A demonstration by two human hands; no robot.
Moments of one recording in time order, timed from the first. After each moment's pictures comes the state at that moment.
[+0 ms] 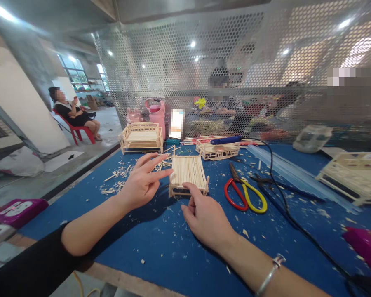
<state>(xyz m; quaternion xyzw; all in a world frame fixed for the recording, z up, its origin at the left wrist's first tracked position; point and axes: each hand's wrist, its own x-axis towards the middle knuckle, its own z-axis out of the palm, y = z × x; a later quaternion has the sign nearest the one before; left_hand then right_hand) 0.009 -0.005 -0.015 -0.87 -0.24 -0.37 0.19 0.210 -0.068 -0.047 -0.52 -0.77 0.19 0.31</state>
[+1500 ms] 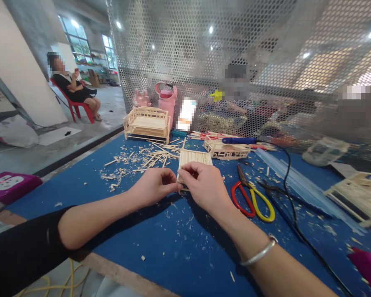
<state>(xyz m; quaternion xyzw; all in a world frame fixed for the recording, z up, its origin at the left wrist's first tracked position) 0.034 -0.021 -0.025 -0.76 -0.50 -0.31 -0.28 0.190 -0.029 -0.006 -0.51 -0.72 0.23 0.41</state>
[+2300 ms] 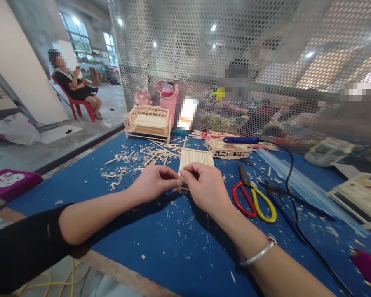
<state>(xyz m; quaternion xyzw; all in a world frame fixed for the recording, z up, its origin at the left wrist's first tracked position) 0.035 -0.020 -0.024 -0.68 -0.50 -0.36 -0.39 0.192 -0.031 -0.010 -0.52 -0.73 0.18 0.40</state>
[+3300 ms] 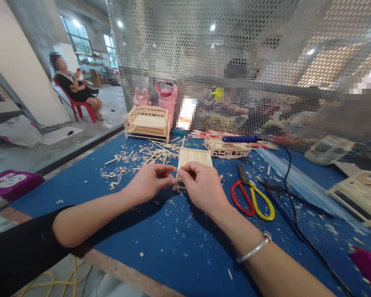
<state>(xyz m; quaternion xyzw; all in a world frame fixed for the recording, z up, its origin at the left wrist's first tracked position) 0.032 -0.023 -0.018 -0.68 -0.53 -0.34 -0.38 0.191 -0.031 -0.011 -0.51 -0.73 0.19 0.42</state>
